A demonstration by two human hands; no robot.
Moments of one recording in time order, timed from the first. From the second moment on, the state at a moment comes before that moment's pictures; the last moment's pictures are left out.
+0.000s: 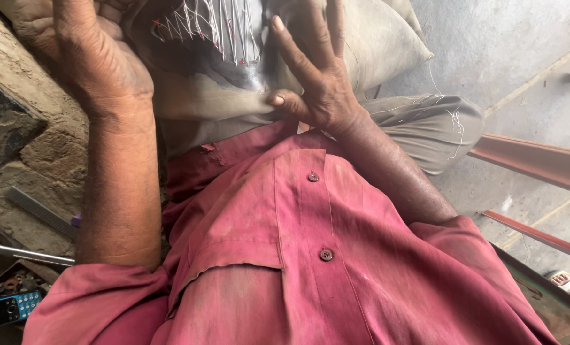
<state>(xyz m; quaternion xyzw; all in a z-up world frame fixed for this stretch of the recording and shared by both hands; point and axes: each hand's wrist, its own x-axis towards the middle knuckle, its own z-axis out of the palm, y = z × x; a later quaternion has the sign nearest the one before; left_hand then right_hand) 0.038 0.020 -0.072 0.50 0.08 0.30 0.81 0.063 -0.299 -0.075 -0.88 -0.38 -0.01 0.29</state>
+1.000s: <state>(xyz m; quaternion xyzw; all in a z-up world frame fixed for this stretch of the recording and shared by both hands) 0.033 0.035 -0.115 0.56 0.11 0.34 0.74 0.046 -0.307 -0.063 -0.85 -0.42 0.01 0.33</state>
